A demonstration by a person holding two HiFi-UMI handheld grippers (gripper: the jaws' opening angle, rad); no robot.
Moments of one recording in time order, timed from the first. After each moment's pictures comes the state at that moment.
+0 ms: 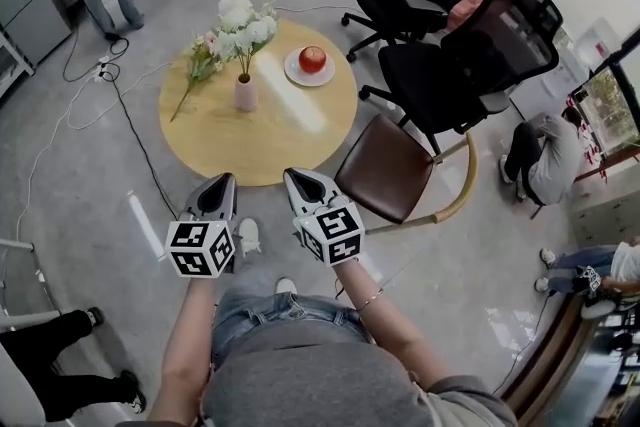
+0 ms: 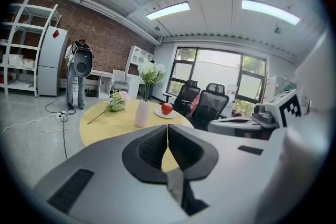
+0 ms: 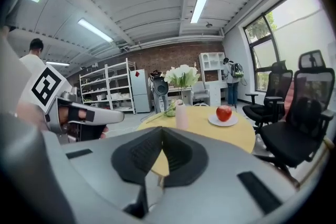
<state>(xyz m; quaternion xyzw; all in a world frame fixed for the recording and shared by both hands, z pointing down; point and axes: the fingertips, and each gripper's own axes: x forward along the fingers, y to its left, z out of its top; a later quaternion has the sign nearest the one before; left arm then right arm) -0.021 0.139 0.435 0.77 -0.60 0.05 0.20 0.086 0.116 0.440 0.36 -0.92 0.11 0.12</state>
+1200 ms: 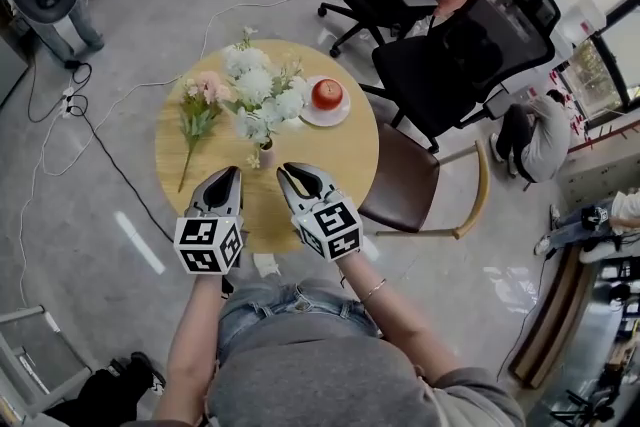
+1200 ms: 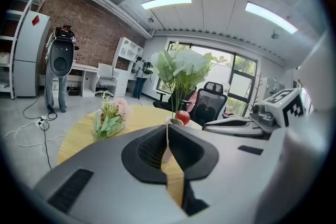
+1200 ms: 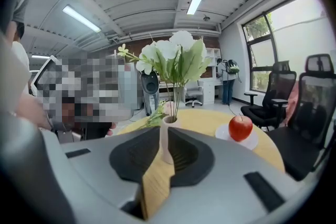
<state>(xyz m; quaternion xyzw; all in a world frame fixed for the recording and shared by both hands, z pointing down) -0.109 -0.060 0.449 0.82 -0.53 0.07 0.21 -0.022 -0.059 0.455 0.40 -0.89 0.11 0.16</state>
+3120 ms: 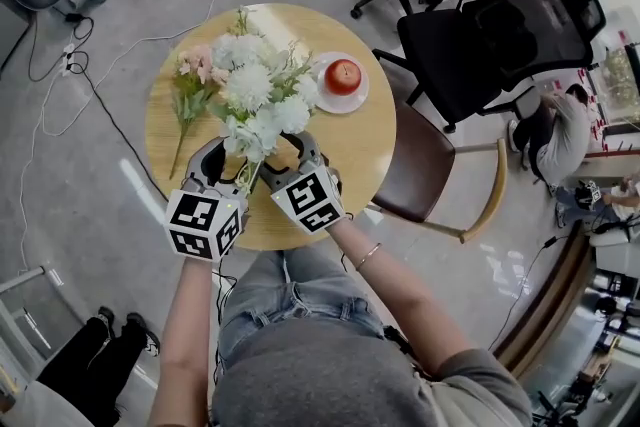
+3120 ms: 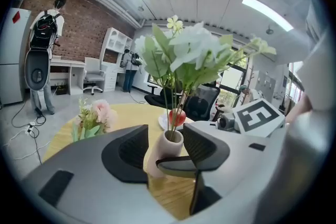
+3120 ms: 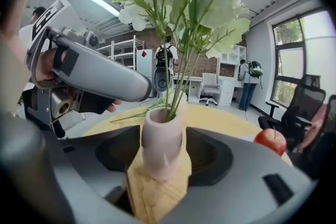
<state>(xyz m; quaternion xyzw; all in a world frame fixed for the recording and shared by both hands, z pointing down) -0.075 -0.116 0.451 0.85 -0.47 0.11 0.22 -0.066 -0.123 0.507 0.31 -0.92 0.05 0.23</state>
